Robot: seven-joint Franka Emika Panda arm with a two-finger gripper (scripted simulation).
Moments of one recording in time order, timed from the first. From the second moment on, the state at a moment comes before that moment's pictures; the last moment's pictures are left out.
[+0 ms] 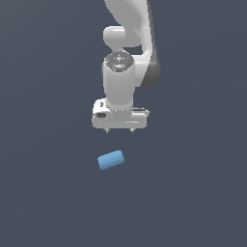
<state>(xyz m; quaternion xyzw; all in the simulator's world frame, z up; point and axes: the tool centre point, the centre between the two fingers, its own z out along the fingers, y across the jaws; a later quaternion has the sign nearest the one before) 0.003 -0.015 0.182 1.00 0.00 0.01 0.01</state>
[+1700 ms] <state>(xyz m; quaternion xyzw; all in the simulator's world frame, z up) 0.018 -0.007 0.167 0.99 -0.14 0.00 0.00</state>
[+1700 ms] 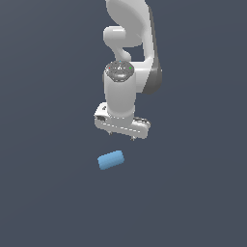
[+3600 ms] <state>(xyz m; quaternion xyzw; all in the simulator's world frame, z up) 0.067 -0.059 0.090 0.82 -0.57 0.00 0.00</state>
